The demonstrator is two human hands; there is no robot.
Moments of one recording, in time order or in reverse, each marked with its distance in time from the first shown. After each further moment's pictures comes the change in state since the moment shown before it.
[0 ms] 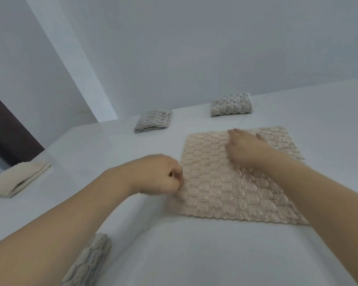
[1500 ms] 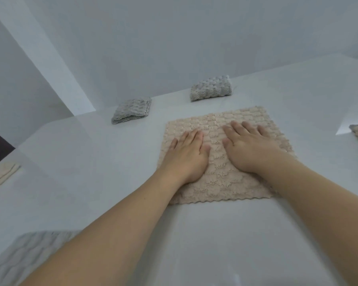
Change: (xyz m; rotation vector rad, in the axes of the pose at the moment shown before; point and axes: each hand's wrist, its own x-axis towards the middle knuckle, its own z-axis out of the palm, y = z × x) left_hand 0.096 0.058 0.073 -0.107 0.212 -0.107; right_hand -0.042 0.034 0.024 -0.090 0.055 0.090
